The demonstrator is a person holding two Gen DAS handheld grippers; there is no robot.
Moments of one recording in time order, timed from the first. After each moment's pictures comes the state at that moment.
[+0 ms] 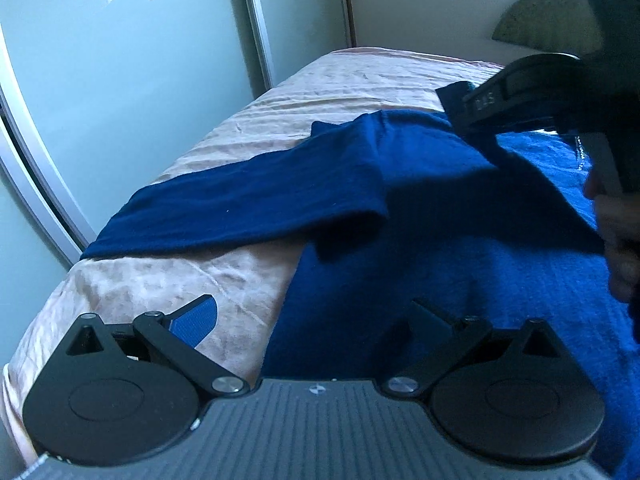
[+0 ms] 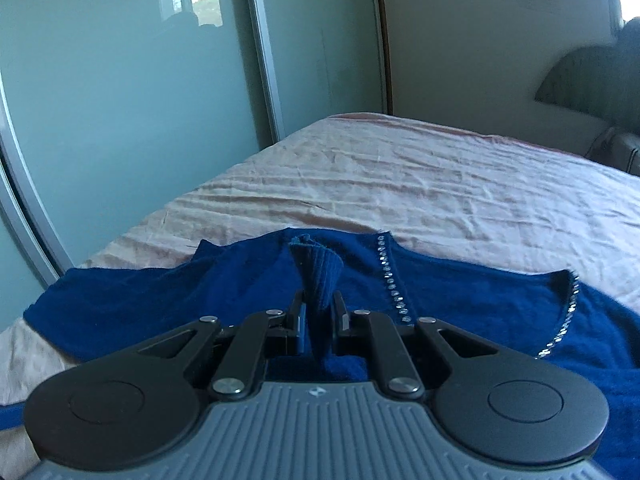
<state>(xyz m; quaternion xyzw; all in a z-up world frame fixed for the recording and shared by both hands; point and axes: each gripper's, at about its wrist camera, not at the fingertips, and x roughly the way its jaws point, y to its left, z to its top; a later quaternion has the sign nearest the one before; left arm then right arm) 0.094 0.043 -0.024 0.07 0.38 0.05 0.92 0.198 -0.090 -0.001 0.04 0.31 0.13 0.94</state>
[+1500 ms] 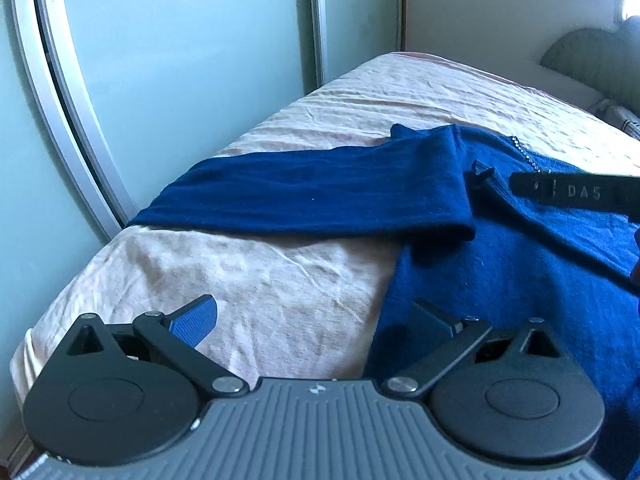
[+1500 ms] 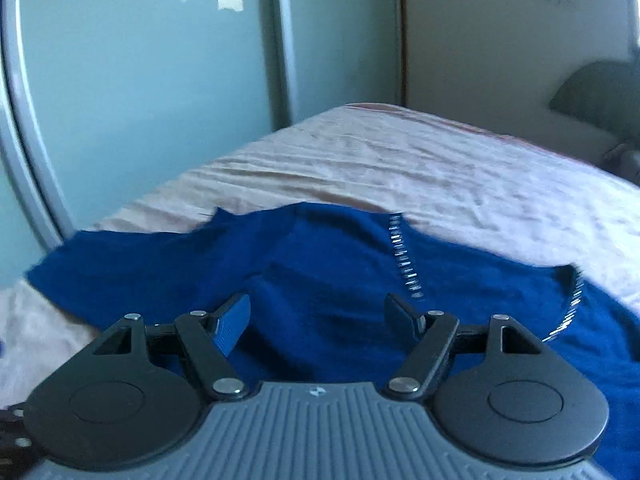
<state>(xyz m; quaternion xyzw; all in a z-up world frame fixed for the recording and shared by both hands) 0.090 0.101 -0.013 0.01 0.38 0.10 0.92 0.171 -0.073 -0.006 0.01 0.32 0.16 0.94</state>
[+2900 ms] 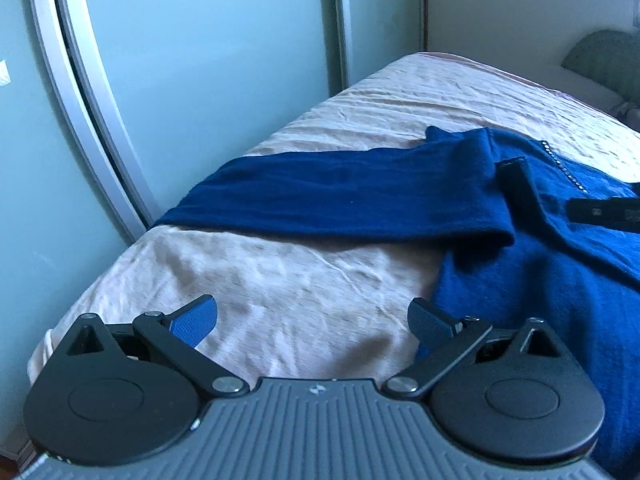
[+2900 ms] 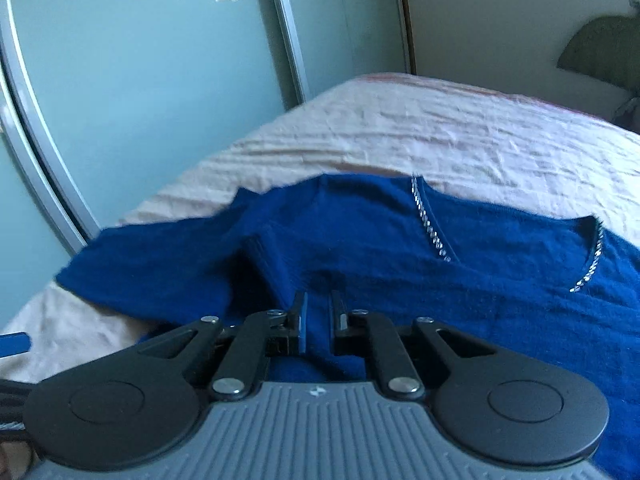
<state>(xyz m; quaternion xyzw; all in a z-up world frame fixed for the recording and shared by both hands) 0.095 0.117 -0.013 0.01 0.38 0.13 0.91 0.160 -0.081 -0.009 0.05 0.35 0.17 0.92</state>
